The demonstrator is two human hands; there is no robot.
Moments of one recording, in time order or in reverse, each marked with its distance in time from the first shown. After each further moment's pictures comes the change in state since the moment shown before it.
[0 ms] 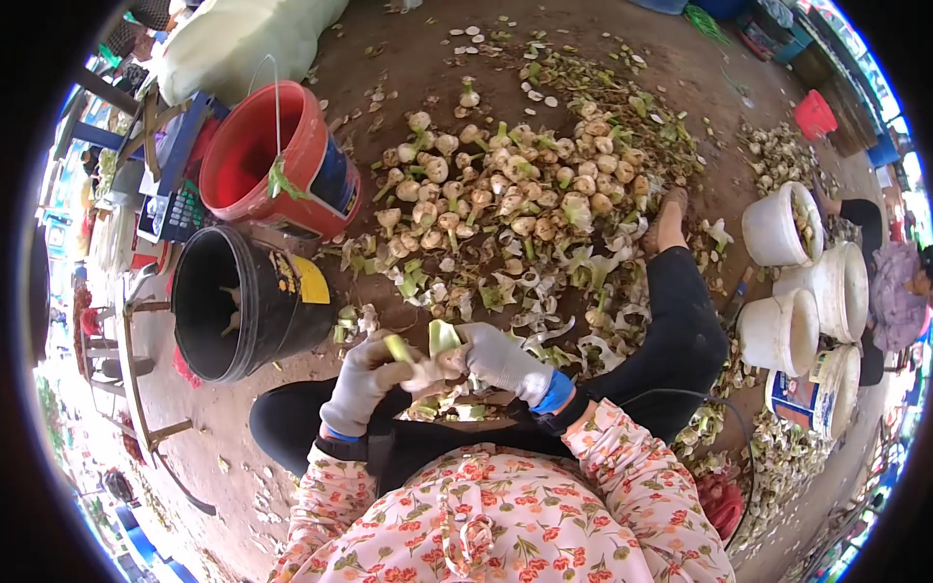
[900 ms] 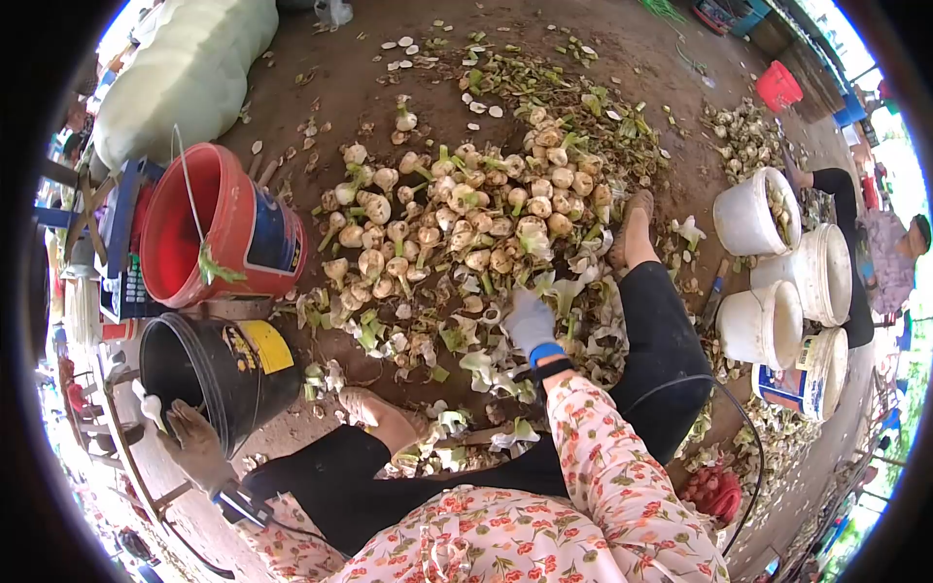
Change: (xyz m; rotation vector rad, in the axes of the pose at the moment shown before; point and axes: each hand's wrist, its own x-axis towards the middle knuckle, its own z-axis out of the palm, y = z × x) left_hand -0.030 0.001 -0.233 -1.185 0.688 0.574; right_hand 0.061 0.128 -0.173 -0.961 0.738 0.520
